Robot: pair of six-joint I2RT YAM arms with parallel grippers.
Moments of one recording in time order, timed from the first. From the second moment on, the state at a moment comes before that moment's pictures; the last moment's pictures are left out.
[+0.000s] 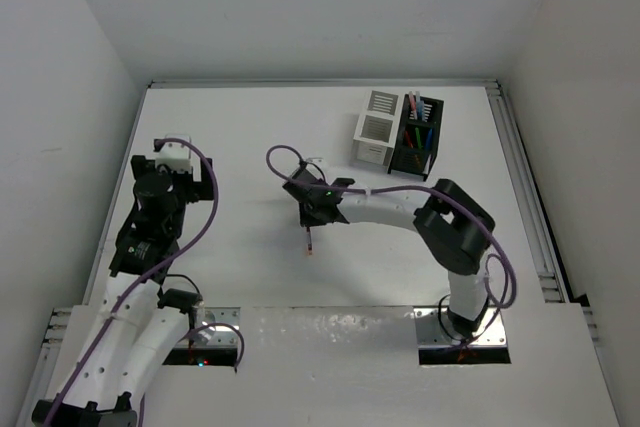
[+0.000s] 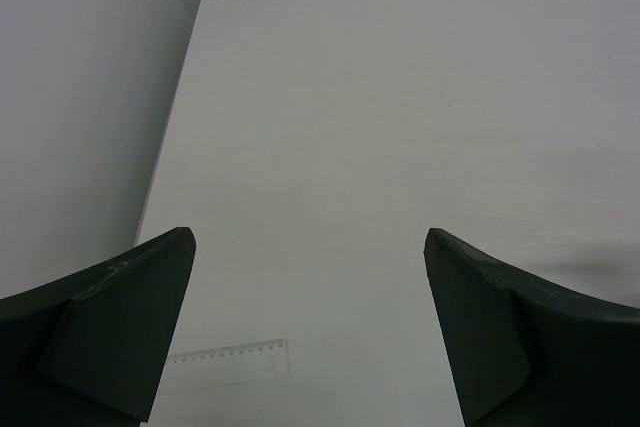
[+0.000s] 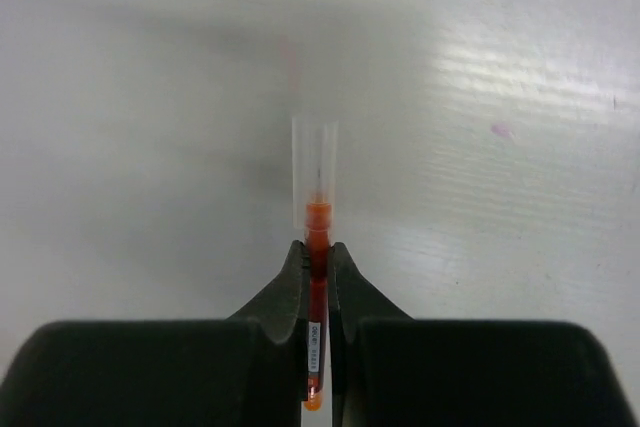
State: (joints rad) left arm -0.17 0.60 0.67 -0.33 -0.32 0.12; right arm 0.94 1.95 1.24 -0.39 0.30 0.82
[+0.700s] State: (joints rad) left arm -0.15 0.68 0.69 -0.37 -0.23 0.12; right arm 0.30 1.68 1.35 0.22 0.34 -0.21
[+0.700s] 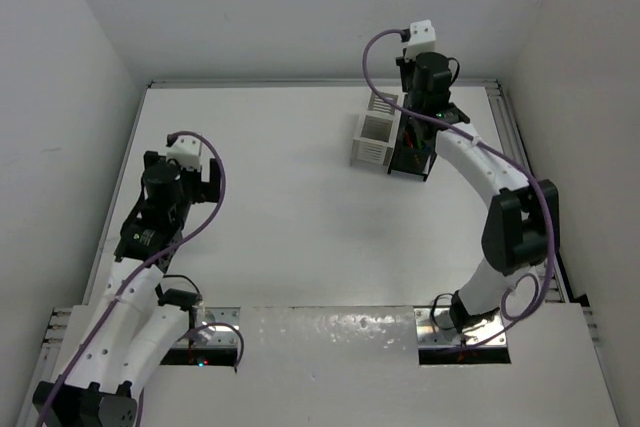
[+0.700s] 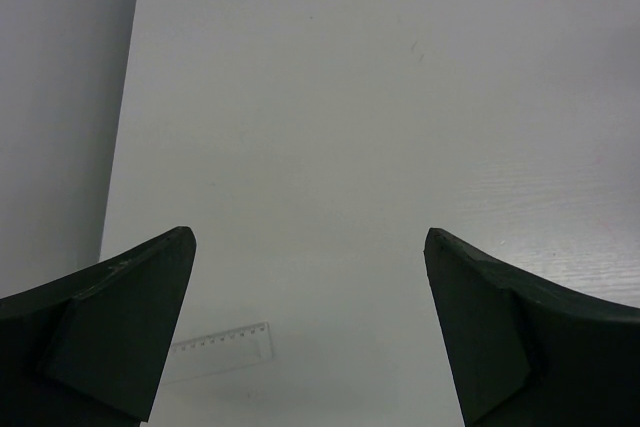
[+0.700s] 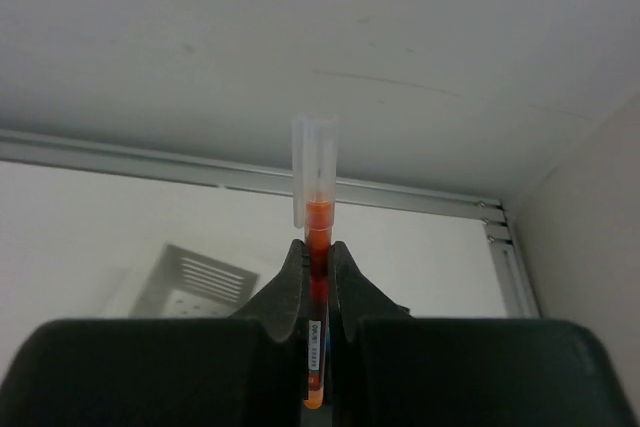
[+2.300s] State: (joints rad) left arm 0.52 1.46 1.22 -0.70 -0.07 0.28; right arm 0.34 1.57 1.12 0.29 0.26 -0.23
